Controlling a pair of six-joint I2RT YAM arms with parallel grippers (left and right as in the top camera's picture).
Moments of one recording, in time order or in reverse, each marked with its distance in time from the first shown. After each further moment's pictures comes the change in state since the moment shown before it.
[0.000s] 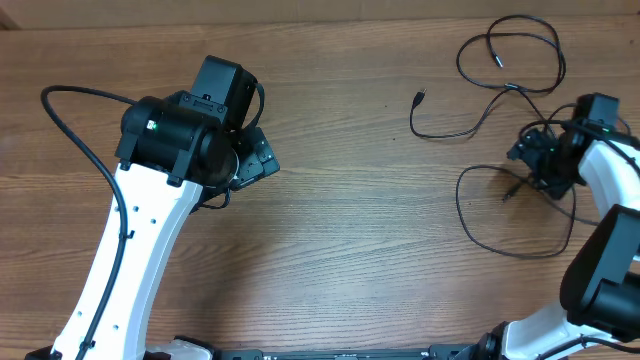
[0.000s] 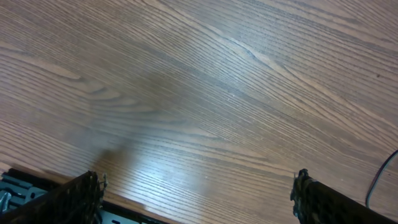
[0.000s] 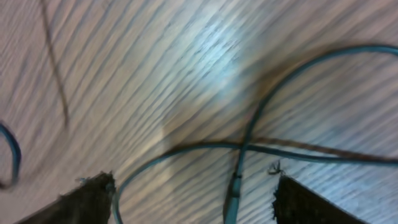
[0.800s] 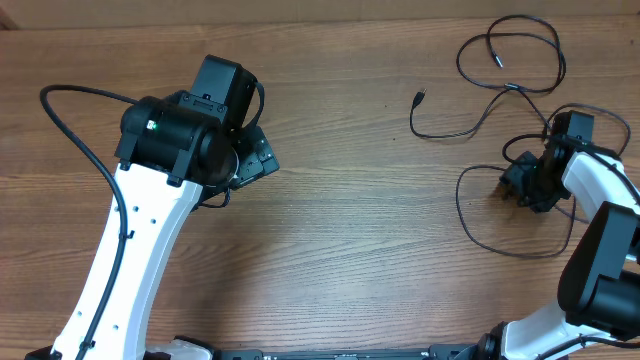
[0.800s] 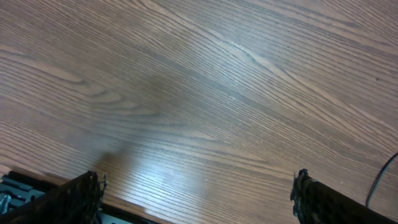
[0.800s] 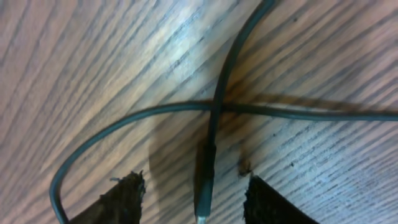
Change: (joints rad) left arm 0.000 0.000 0.000 0.006 -0.009 0.000; right arm 0.024 0.000 -0.130 0.058 0.051 0.033
